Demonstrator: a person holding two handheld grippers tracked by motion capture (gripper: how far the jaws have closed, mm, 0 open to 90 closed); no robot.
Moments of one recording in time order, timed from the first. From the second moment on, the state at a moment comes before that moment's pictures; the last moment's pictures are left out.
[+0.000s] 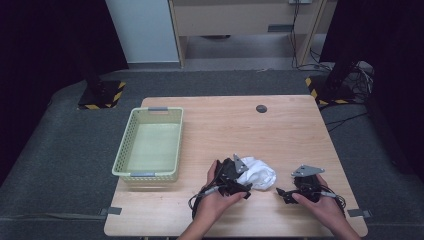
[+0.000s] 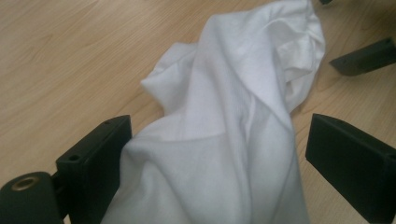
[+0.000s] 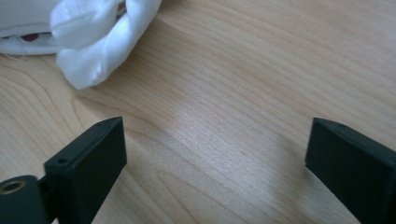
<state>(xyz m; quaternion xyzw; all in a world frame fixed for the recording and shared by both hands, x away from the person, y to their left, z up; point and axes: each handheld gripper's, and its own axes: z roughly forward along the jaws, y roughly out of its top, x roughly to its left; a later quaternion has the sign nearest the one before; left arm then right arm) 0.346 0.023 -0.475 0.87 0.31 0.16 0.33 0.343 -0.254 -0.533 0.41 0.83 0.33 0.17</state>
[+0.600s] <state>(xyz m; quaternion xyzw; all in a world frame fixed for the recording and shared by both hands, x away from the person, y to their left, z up) 0.324 0.093 -0.471 0.85 0.32 0.17 0.38 0.332 -0.204 -0.459 0.31 0.86 0.35 0.17</state>
